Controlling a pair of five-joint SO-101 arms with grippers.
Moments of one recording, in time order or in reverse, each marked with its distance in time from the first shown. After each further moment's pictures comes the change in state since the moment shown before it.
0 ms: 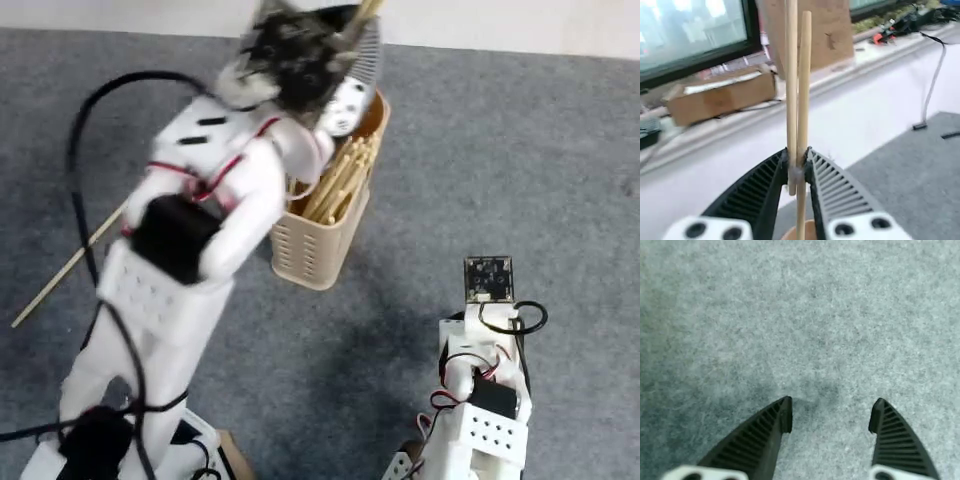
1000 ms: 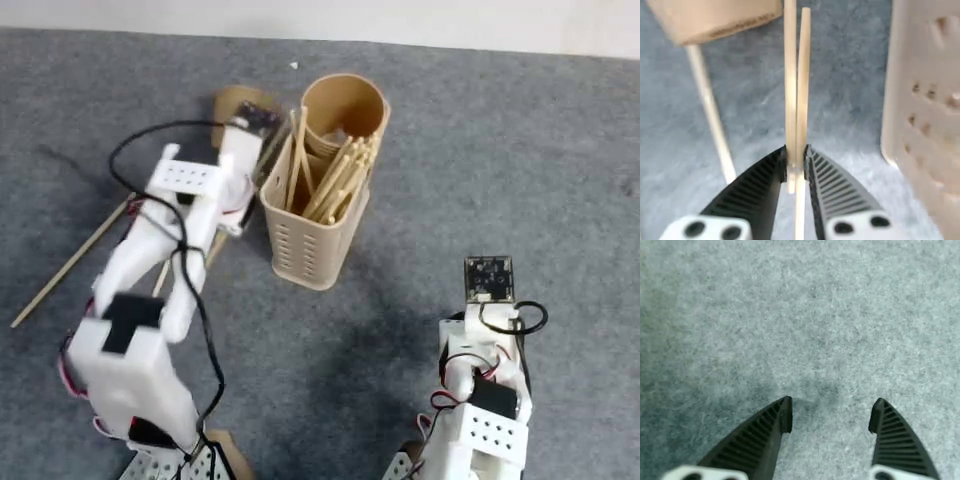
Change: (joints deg) left arm -26.1 31.6 19.6 25.0 0.1; right arm 0.0 0.0 0.0 0.0 0.0
